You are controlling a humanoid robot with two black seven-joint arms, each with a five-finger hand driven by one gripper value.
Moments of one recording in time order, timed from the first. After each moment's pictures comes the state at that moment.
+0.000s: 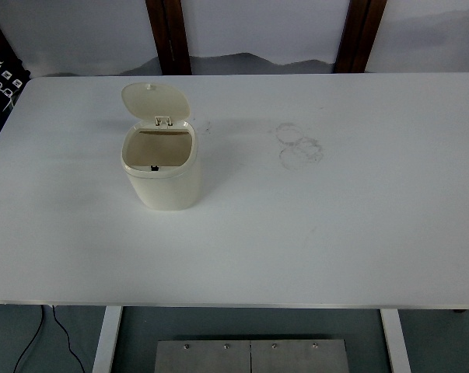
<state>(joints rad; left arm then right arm) -0.81 0.61 -0.73 -0.59 -0.34 -0.37 -0.04 0.03 0.00 0.22 0.16 -0.38 -0.02 -0.06</state>
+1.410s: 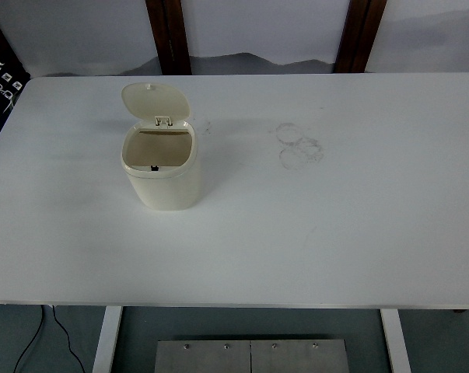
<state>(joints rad) -0.81 0.61 -0.73 -0.59 -0.34 -0.35 -0.04 0.03 0.00 0.22 0.16 -0.38 -0.02 -0.06</state>
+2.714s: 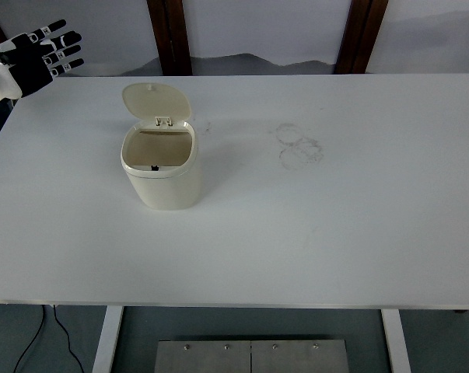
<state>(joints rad) -1.12 0.77 -0.31 -0.95 -0.33 -0.17 0.07 0.03 0.00 0.22 0.16 -0.38 -0.02 -0.06</state>
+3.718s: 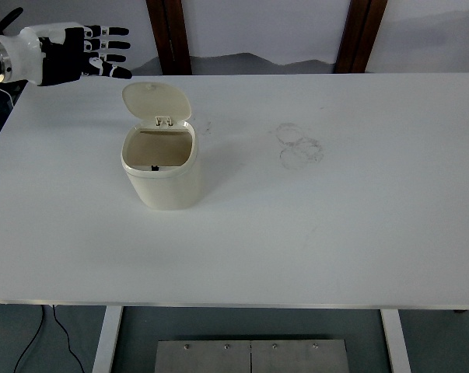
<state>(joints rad) -1.51 0.81 0.16 -1.14 -0.11 -0.29 0.15 0.03 0.00 0.22 0.16 -0.38 -0.02 -0.06</state>
